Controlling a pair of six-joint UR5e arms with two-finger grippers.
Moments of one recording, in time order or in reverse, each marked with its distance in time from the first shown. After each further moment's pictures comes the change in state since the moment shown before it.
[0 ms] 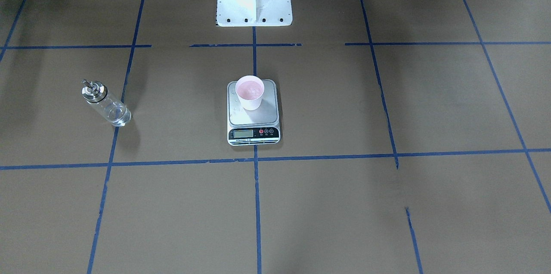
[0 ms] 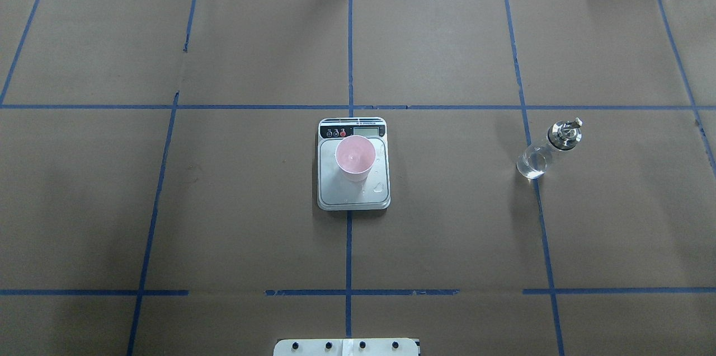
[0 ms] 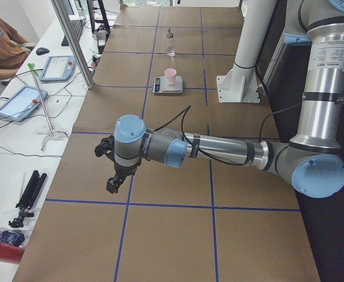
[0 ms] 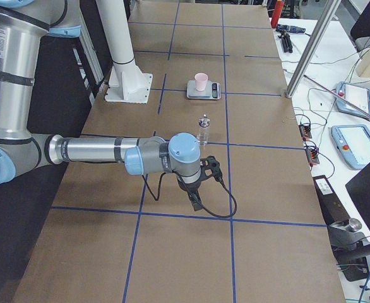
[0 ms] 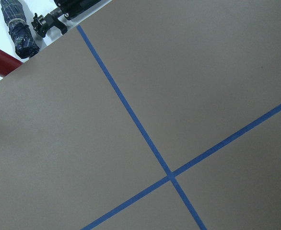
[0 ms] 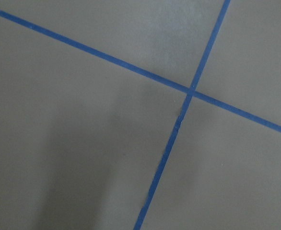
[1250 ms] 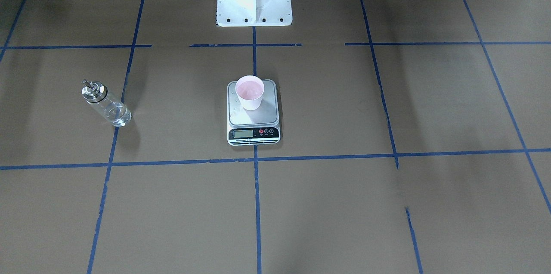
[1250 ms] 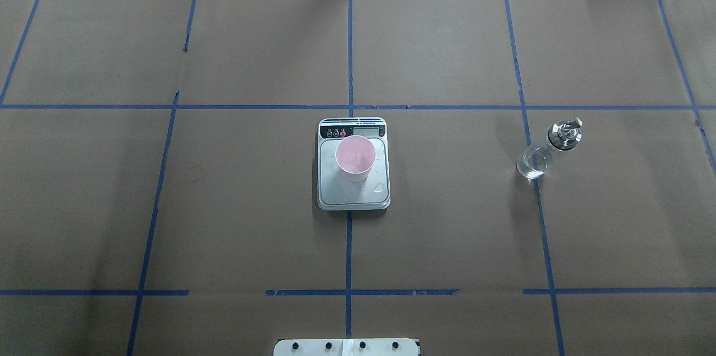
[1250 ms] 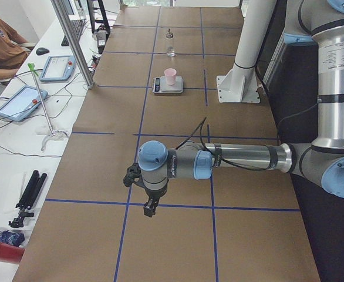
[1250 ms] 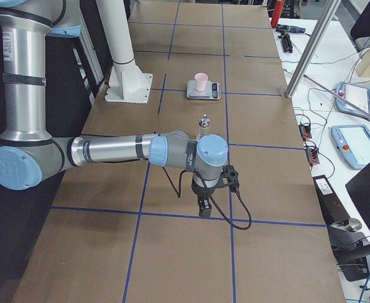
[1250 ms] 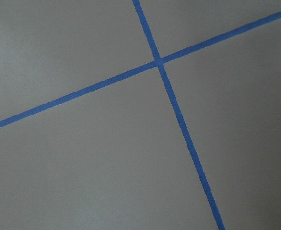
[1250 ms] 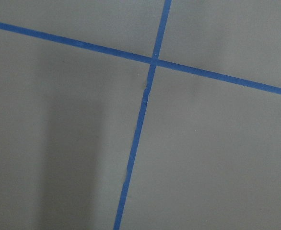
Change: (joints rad) left arm -0.001 0.163 -0.057 0.139 -0.042 0.001; right arm 0.016 0.165 -0.082 -0.264 -0.037 0.025
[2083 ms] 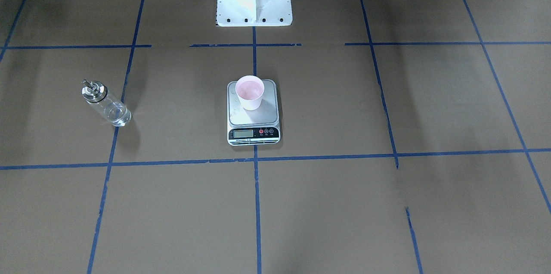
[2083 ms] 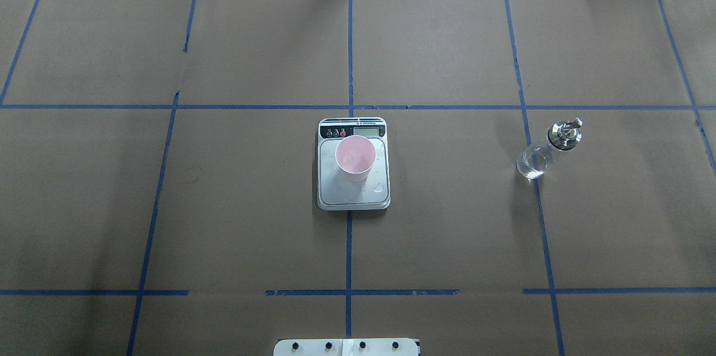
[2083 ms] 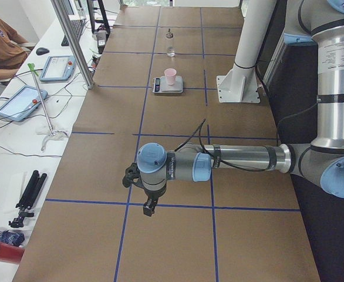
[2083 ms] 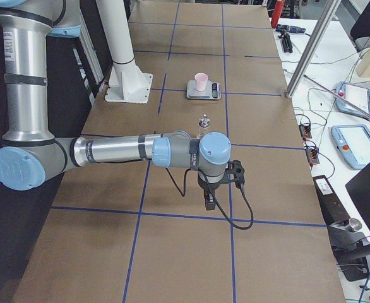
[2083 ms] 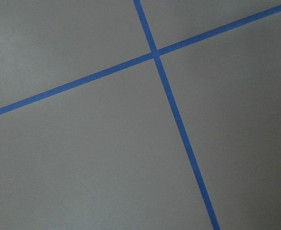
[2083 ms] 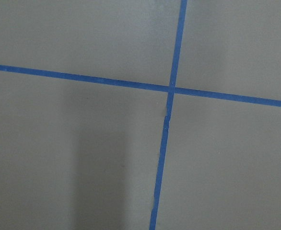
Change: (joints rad) left arm 0.000 -0.010 0.008 -0.030 -0.014 -0.047; right arm -0.001 0.015 -0.017 0.096 0.076 0.134
